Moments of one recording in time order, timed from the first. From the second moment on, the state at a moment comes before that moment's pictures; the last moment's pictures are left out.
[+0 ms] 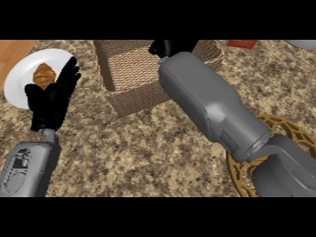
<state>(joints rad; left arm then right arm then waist) -0.35 0.16 0.06 -1.41 -0.06 0.04 0.17 -1.43 0.00 0.67 -0.30 0.59 -0.82 1.05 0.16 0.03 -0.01</state>
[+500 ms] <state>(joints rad) -0.34 0.16 0.06 -1.41 -0.06 0.04 0.17 -1.51 0.00 0.82 -0.22 0.68 -0.59 1.02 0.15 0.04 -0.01</state>
